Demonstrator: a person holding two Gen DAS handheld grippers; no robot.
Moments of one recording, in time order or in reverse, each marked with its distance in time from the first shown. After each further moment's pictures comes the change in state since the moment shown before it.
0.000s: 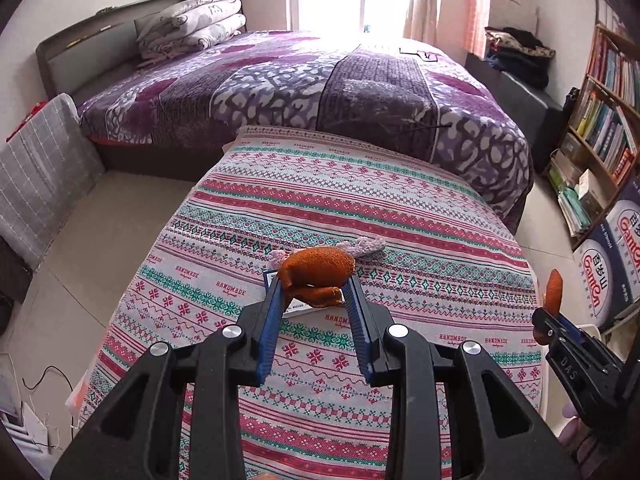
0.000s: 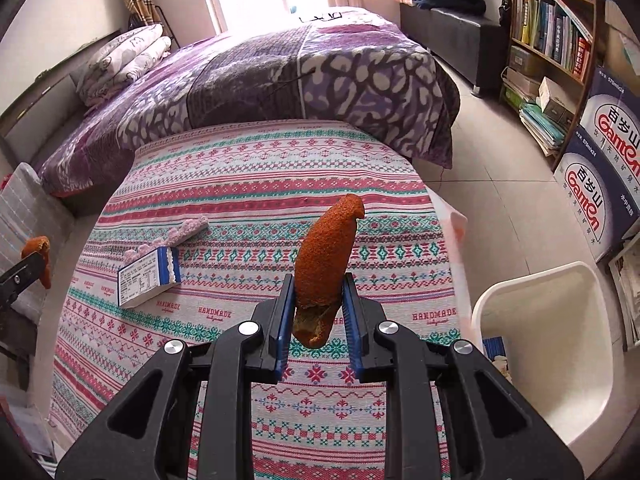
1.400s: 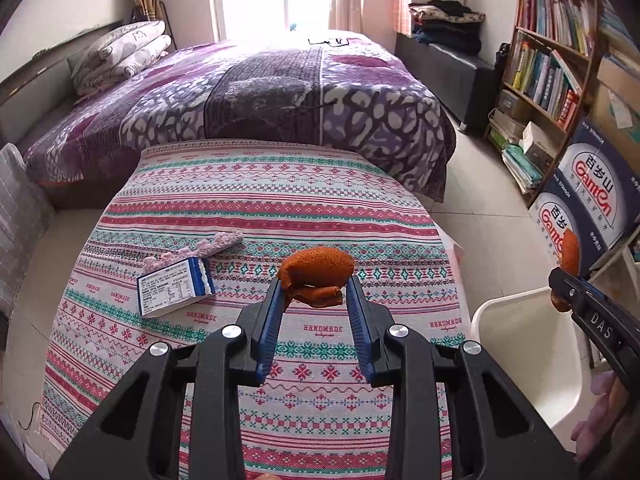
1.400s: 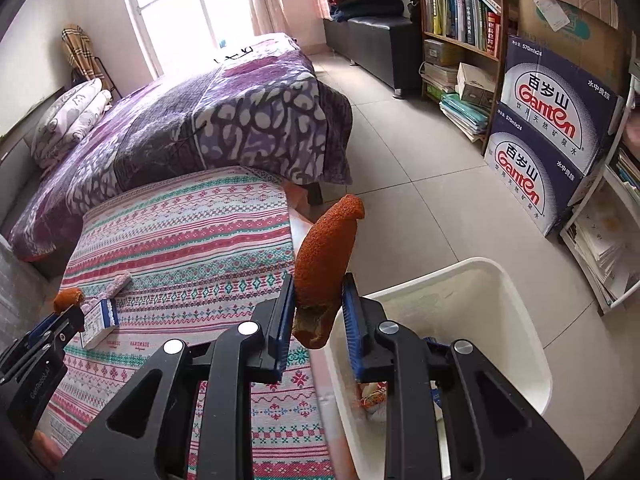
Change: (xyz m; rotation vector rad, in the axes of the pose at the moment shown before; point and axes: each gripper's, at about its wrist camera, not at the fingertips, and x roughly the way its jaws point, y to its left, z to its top) left arm 0.000 -0.149 -0.026 0.179 -0.008 -0.138; right arm -0.046 -0.124 0.011 0.170 -0.074 -0.143
